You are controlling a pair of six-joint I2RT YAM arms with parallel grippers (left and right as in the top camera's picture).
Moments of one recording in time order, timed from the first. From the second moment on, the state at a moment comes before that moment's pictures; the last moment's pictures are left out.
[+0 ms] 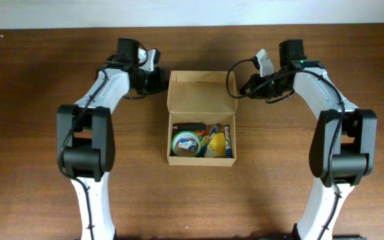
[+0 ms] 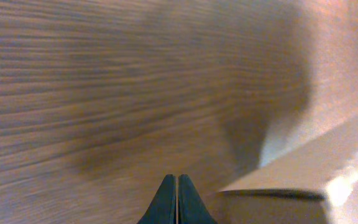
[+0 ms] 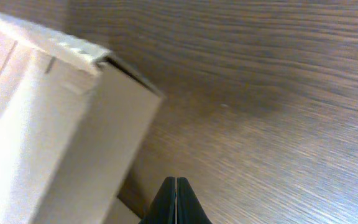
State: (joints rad) left arm -0.13 2.27 1.69 -0.53 0.59 -0.23; right arm 0.02 2.13 1.58 -0.70 -0.66 -0.07
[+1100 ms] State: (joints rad) left arm -0.13 2.20 1.86 -0.75 0.75 -0.08; right arm 0.01 2.05 1.58 -0.69 -1.04 -0.10
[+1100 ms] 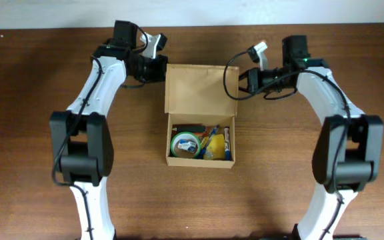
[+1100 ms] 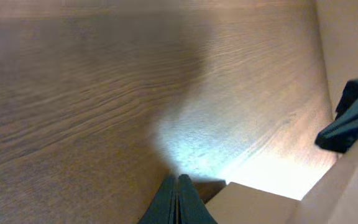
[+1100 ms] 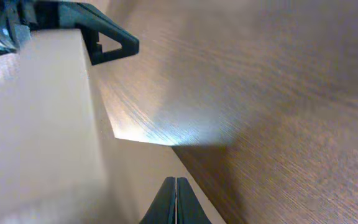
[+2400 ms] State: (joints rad) left arm -0.24 1.94 1.86 -1.28 0.48 0.16; right arm 0.15 1.72 1.58 -1.26 -0.69 -0.29
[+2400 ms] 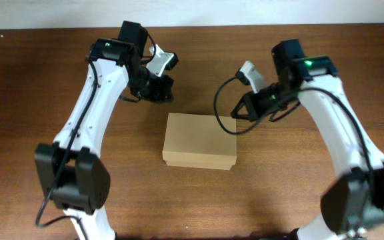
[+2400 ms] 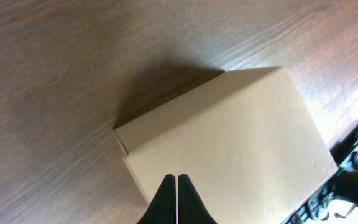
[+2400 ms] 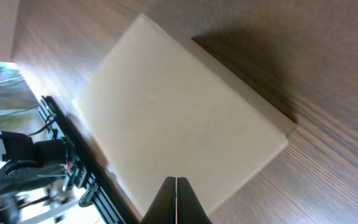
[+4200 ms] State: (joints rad) left arm -0.23 1.48 1.31 -0.97 0.39 0.14; right arm 0.22 1.57 1.22 -0.90 -0.55 -0.08
